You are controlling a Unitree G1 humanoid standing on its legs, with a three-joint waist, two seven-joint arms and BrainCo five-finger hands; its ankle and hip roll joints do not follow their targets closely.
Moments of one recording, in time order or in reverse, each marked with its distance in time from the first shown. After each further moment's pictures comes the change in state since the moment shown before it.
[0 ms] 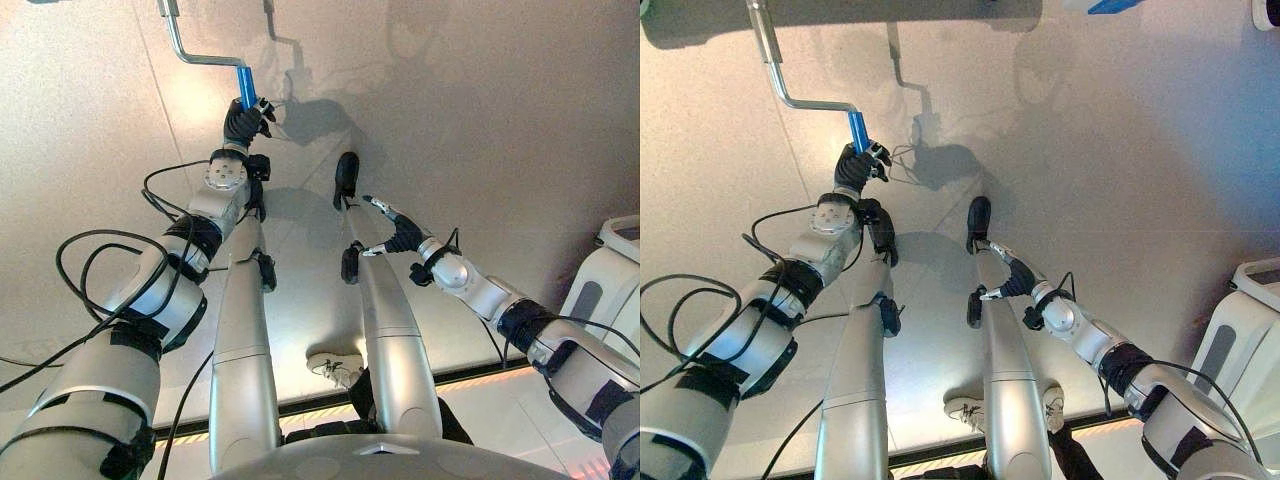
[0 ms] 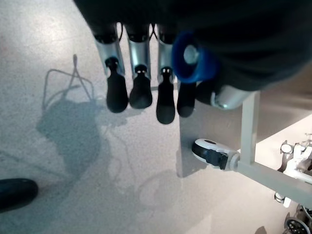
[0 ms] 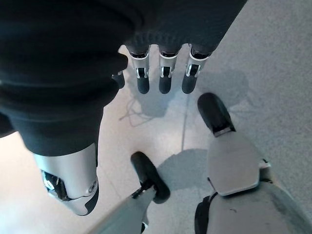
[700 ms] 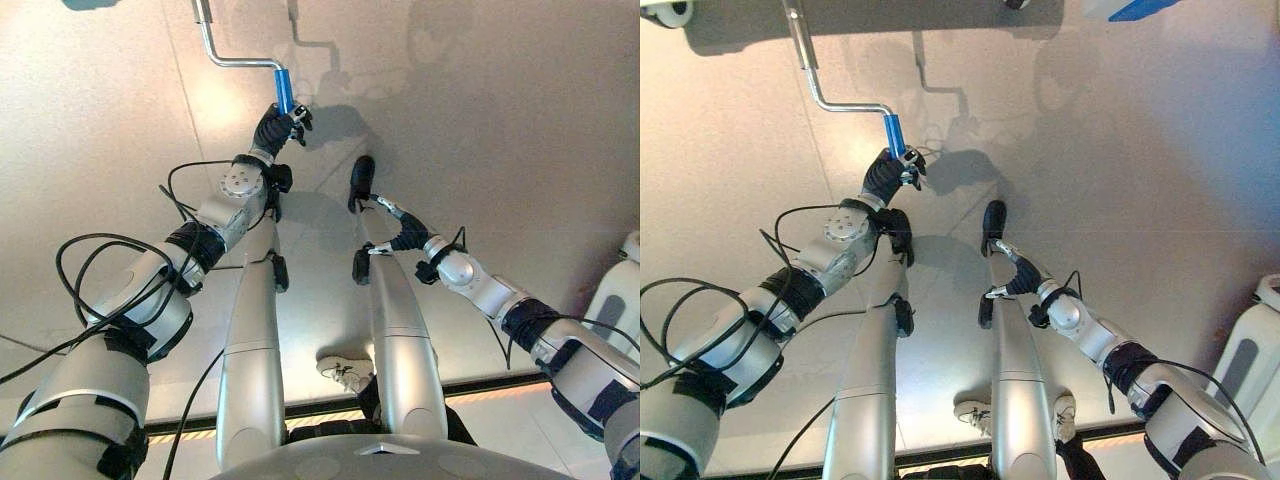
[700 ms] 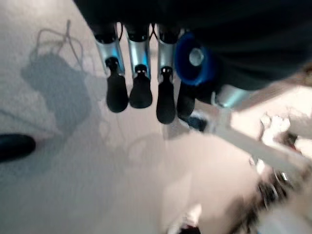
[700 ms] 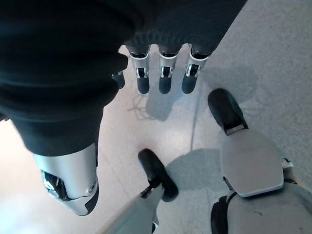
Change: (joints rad) left arm -0.006 -0.008 -0.144 -0.124 -0.100 0.001 -0.048; right arm -0.001 0.023 -0.006 0.004 0.000 0.002 0.013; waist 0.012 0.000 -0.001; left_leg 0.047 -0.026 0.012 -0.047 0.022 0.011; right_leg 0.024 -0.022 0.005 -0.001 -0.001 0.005
